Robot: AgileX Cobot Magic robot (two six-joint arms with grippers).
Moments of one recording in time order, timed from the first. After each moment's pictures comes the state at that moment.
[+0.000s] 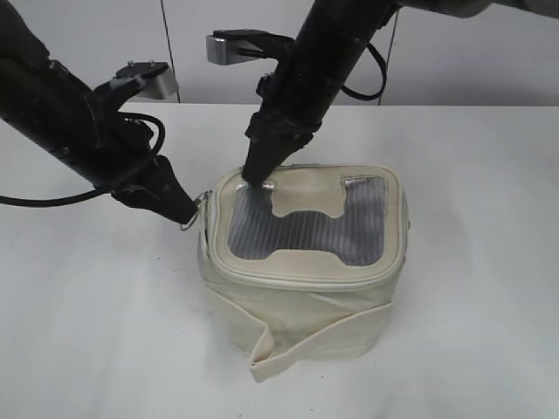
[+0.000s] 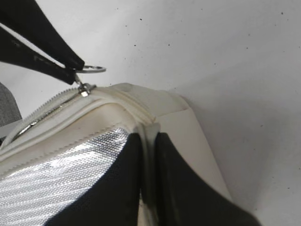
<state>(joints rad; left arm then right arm) -0.36 1.75 -1.12 -0.68 0.86 0.84 0.54 2.22 -1.93 0.50 1.23 -0.68</state>
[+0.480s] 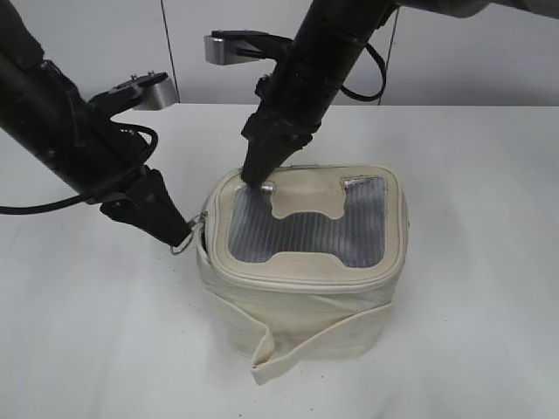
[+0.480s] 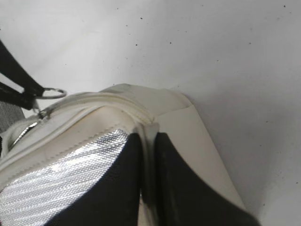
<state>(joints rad) -0.36 1.75 -1.13 -0.67 0.99 0.82 0.54 2.22 -1.93 0.49 1.23 -0.63</state>
